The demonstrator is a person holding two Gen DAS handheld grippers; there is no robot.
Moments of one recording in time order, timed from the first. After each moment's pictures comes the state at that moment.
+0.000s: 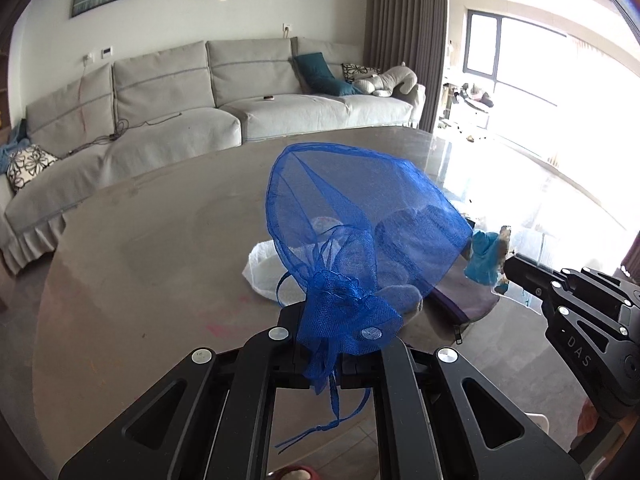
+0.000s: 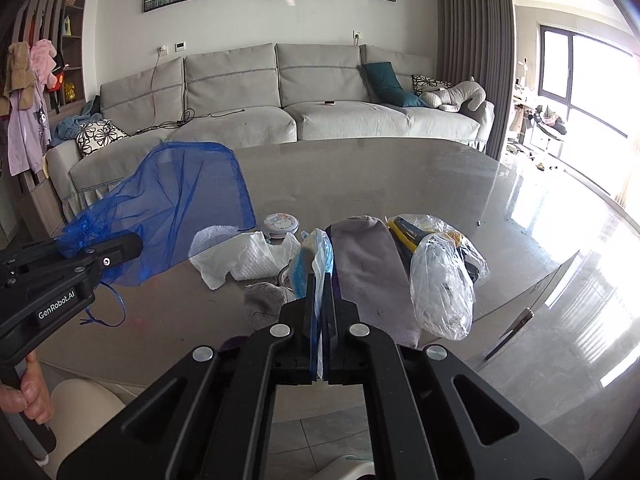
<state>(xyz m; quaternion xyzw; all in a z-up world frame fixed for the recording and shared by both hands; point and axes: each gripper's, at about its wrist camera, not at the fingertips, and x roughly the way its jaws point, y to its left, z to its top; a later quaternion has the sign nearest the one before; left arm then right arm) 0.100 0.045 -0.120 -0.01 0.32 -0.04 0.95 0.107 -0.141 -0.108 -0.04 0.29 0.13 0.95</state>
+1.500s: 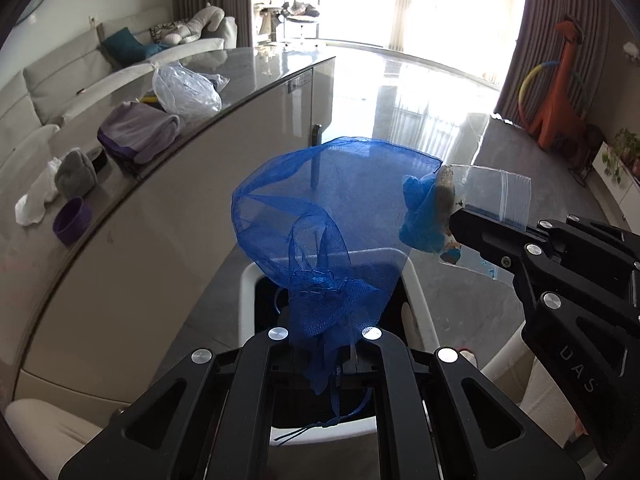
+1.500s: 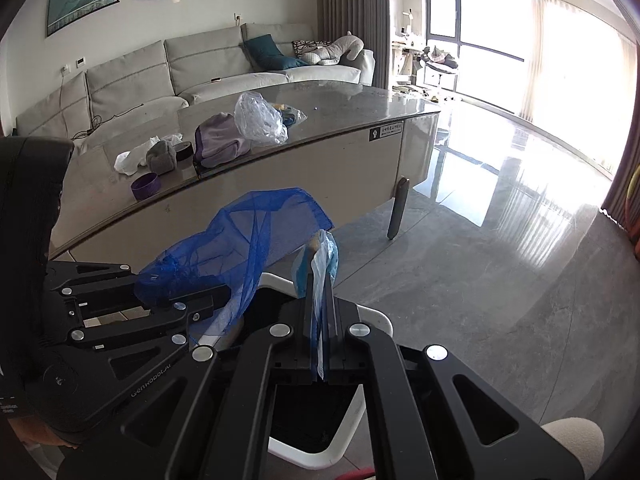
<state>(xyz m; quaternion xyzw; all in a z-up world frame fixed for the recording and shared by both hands) -0.048 -0.145 -0.231 0.13 0.40 -0.32 0.85 -0.091 -0.255 -0.197 0.03 0.34 -0.06 0.94</state>
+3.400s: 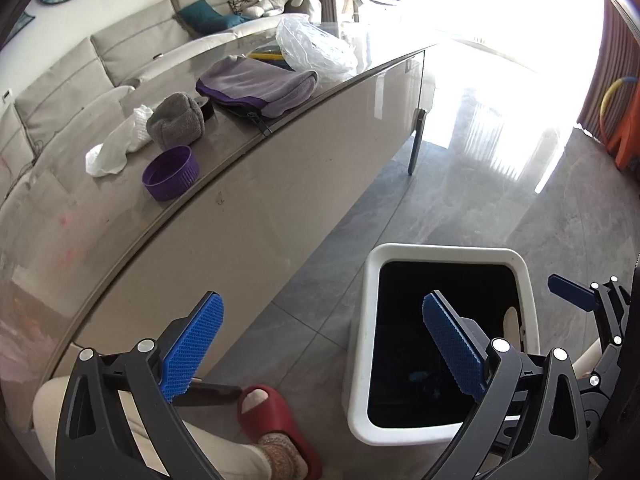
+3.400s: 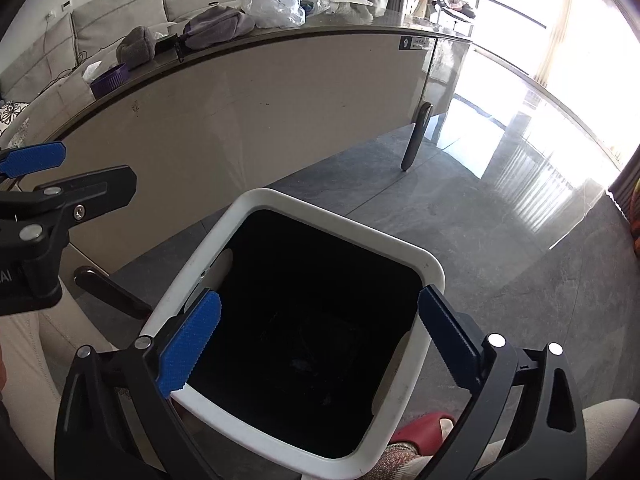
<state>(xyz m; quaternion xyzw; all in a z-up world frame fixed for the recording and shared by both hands) 0.013 -0.085 -0.233 0.13 0.43 -0.16 0.88 -0.043 -0.234 -0.273 0.01 0.46 -0.06 0.88</state>
